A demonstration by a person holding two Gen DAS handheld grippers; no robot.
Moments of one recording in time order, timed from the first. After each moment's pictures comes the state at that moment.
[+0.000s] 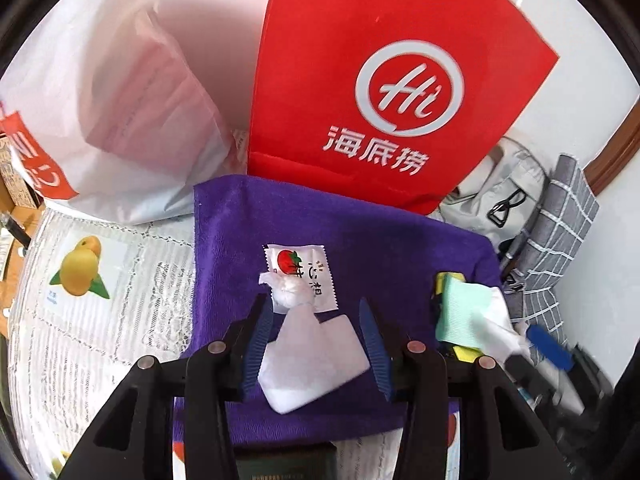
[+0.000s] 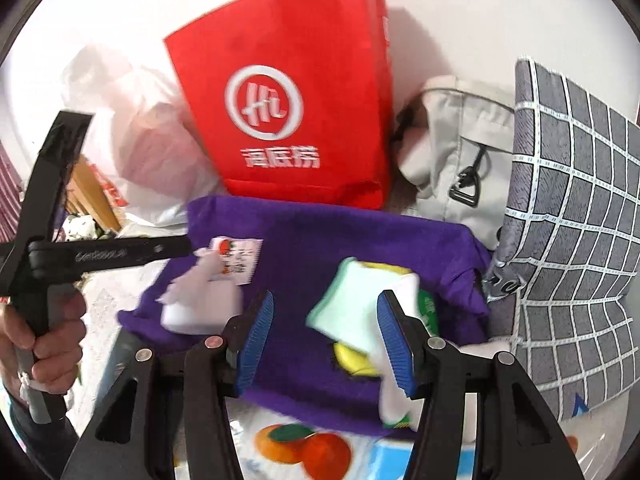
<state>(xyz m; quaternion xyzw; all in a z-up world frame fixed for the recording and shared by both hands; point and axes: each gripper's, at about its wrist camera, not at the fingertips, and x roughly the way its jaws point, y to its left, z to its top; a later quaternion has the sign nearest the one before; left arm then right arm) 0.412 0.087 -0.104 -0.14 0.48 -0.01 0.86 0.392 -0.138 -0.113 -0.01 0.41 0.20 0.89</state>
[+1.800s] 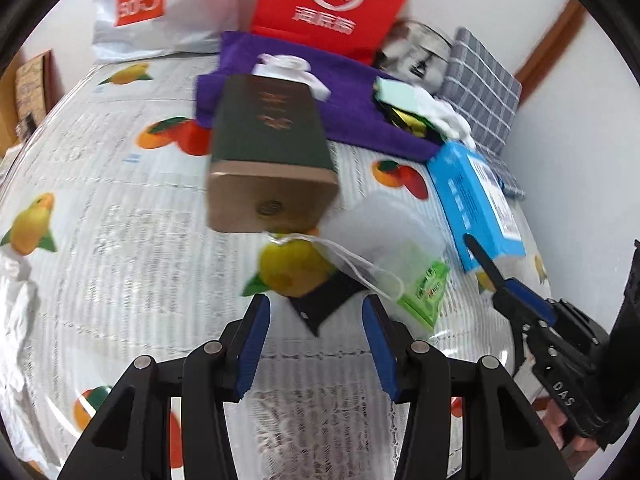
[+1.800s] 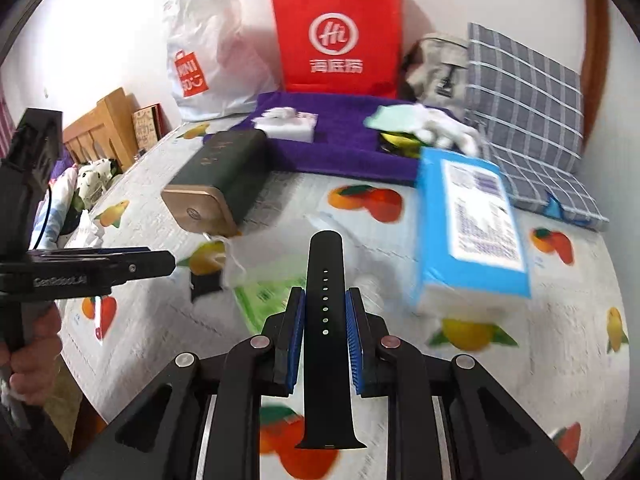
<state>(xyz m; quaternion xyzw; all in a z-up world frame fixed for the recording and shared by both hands) 0.151 0.050 -0.168 -0.13 0.50 -0.08 0.85 0.141 -0.151 -0.157 -0.05 0.42 0.17 0.89</state>
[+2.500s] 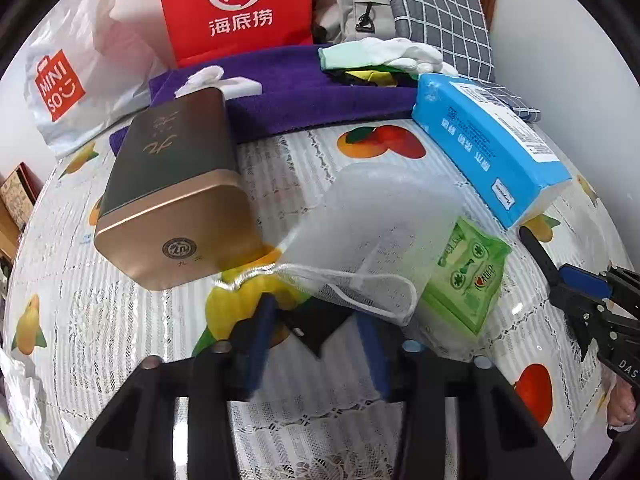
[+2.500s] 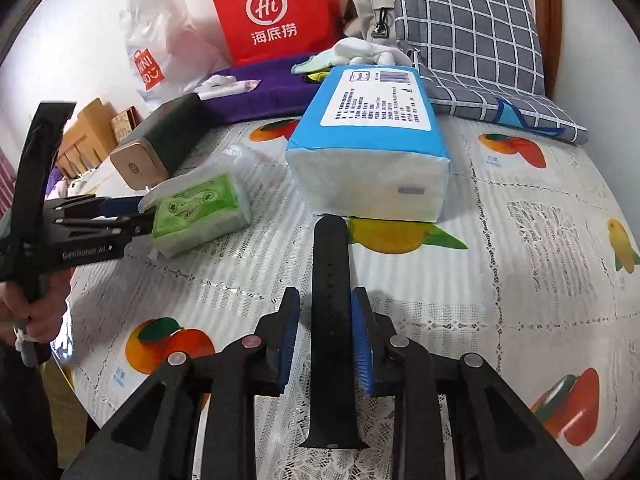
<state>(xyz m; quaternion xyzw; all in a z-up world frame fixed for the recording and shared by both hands) 0.171 -0.010 -0.194 0.06 0.47 -0.08 0.88 0.130 -0.234 -0.219 0.00 0.44 0.15 0.88</state>
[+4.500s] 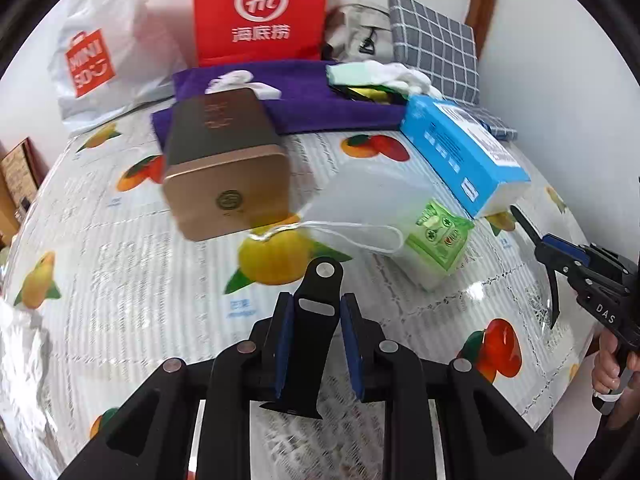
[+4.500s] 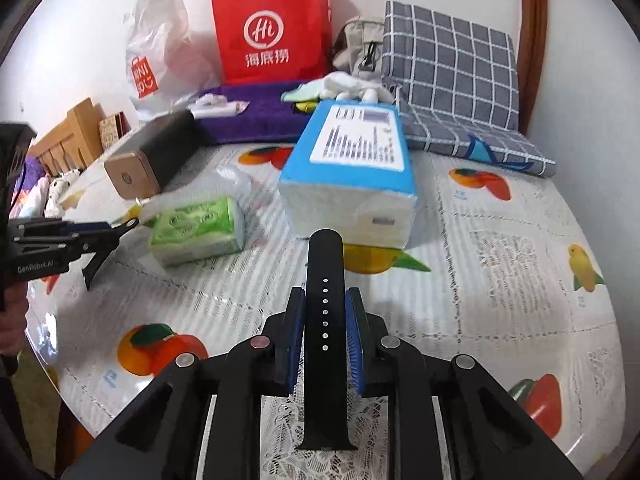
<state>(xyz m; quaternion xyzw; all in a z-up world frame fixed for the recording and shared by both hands) 0.126 0.026 -0.175 0.00 0.45 -0.10 0.89 0.112 -0.233 -0.194 -0.04 0.40 0.11 0.91</state>
